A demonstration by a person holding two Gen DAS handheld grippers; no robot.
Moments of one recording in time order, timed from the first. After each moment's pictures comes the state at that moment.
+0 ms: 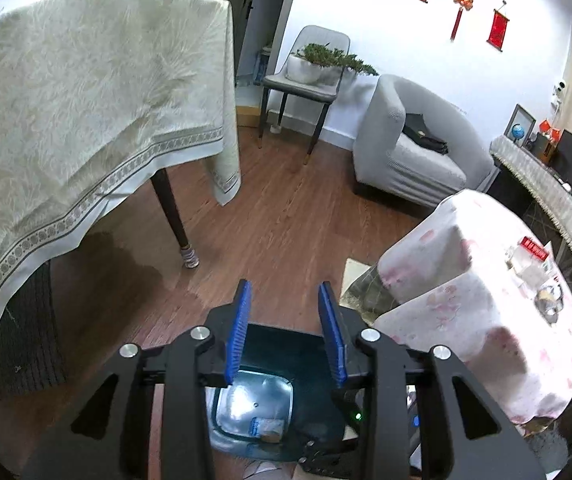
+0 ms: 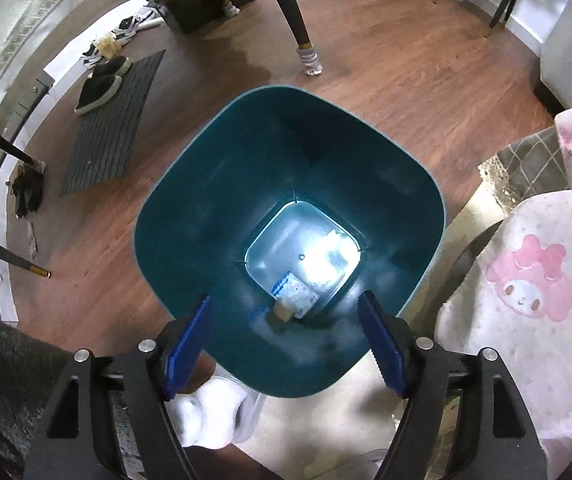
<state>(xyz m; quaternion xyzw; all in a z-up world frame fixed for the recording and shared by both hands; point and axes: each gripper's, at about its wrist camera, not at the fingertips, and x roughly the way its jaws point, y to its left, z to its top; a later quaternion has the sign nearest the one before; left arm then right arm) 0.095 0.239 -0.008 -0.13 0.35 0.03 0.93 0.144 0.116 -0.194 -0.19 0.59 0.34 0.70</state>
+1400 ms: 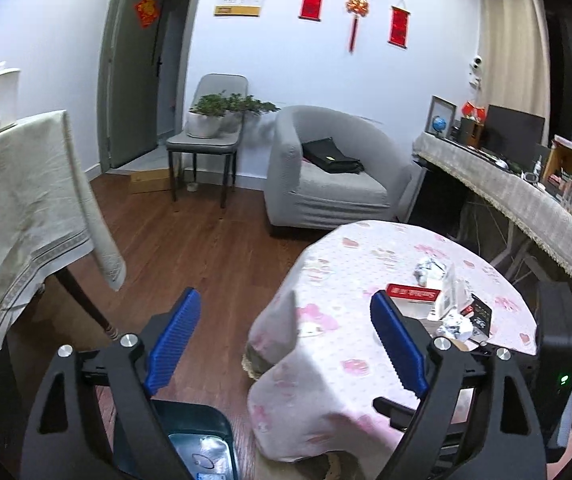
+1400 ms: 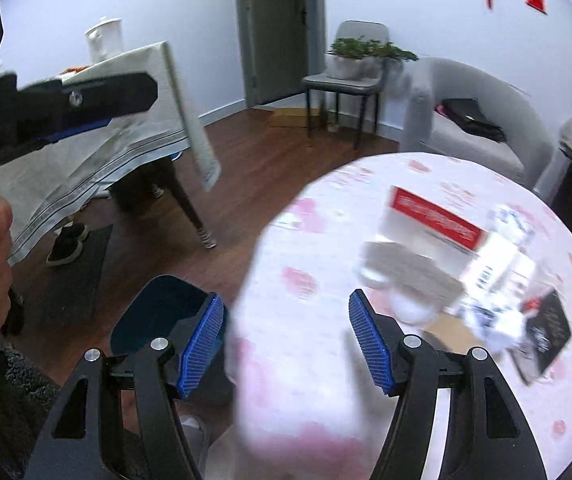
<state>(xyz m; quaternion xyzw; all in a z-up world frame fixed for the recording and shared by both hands) 0.144 0.059 0.064 -0.05 0.27 -0.08 0.96 0.155 -0.113 0.004 -0.07 0.37 0.24 0.89</state>
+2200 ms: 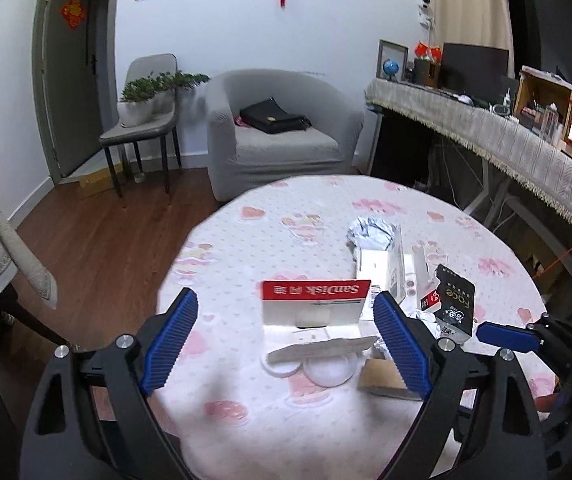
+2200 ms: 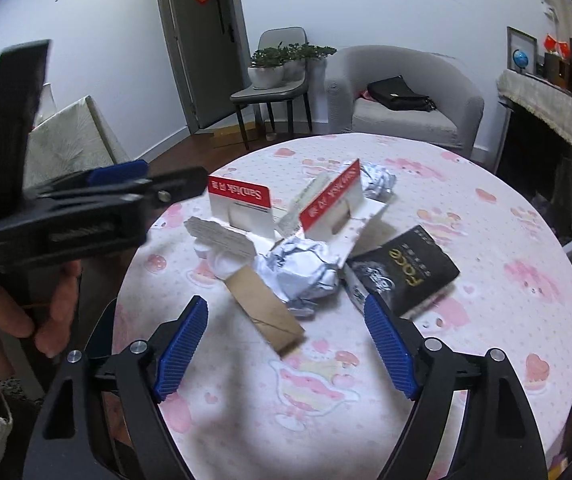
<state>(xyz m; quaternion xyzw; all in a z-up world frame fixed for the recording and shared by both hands) 0.204 -0.072 0.015 0.02 0.32 -0.15 0.93 0.153 -0.241 0.001 0.00 0.37 0.17 0.91</state>
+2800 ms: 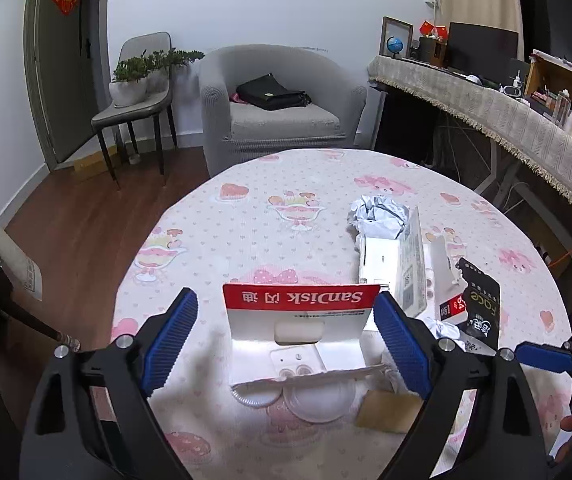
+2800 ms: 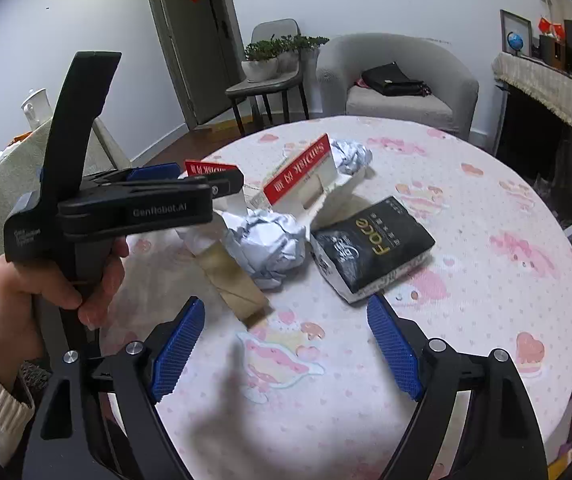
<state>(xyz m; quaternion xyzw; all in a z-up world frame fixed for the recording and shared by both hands) 0.237 -0.094 -0.012 0.02 0.35 -0.15 0.92 0.149 -0.267 -0.010 0.02 0.39 0.18 0.91</state>
